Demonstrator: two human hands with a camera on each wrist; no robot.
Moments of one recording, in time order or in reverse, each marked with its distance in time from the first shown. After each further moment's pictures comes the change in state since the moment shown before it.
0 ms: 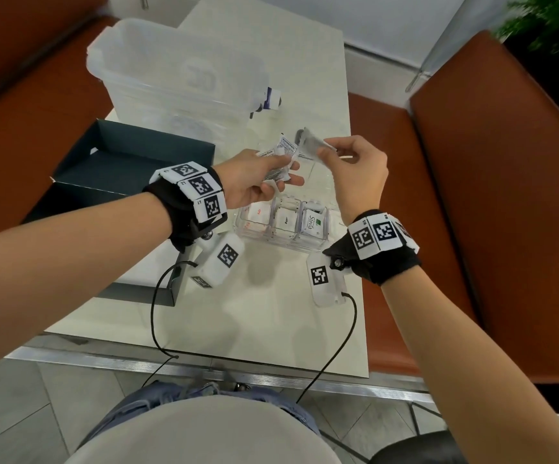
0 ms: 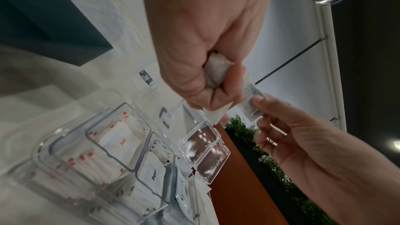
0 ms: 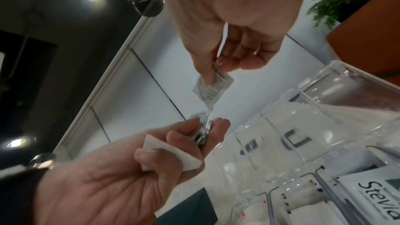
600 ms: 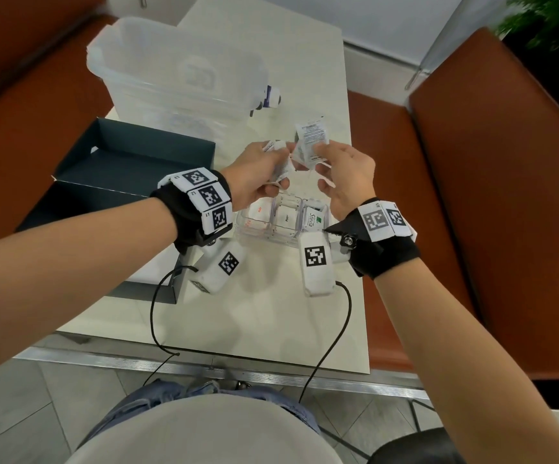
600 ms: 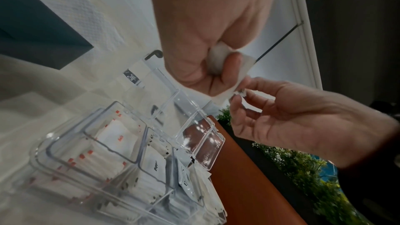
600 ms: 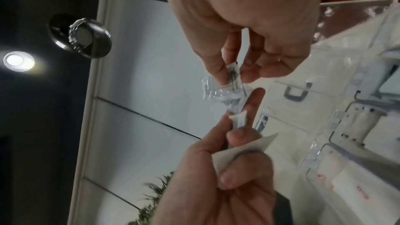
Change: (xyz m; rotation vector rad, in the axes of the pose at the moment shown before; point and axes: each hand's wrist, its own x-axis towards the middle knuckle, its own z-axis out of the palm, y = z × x) left_hand -0.009 -0.003 0.011 0.048 0.050 0.199; right_hand -0.004 -0.016 0.008 0.389 -0.099 0.500
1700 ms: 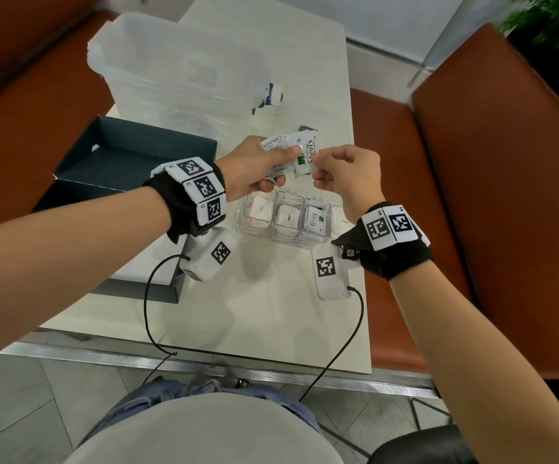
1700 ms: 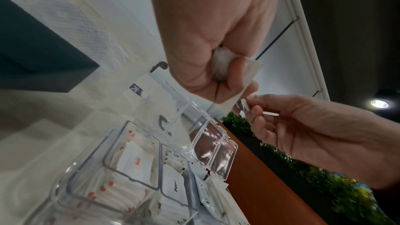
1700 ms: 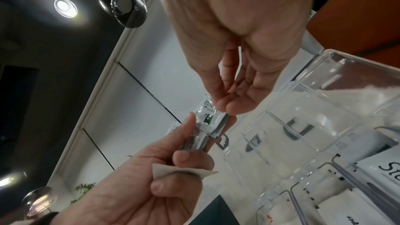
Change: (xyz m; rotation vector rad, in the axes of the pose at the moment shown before) left_hand 0.008 0.001 -0.015 0.107 -0.088 0.039; right_hand 0.011 0.008 -0.012 -0.228 -0.126 -0.198
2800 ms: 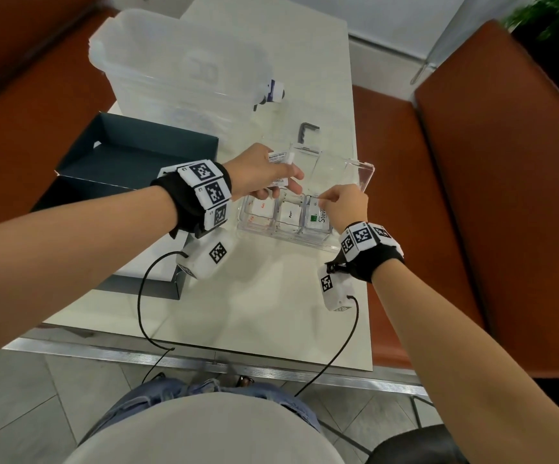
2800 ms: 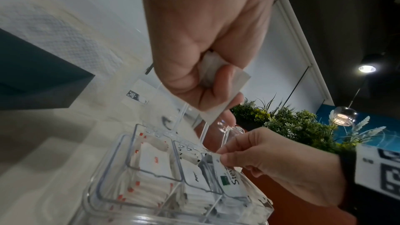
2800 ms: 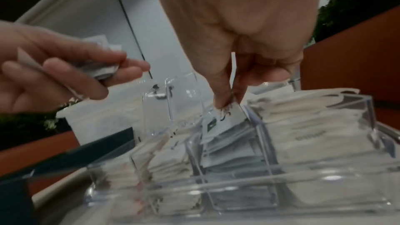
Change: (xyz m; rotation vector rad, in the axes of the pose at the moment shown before) left_hand 0.006 -0.012 -0.002 0.313 -0.026 -0.068; right_hand 0.021 0.073 -0.007 -0.723 0.014 0.035
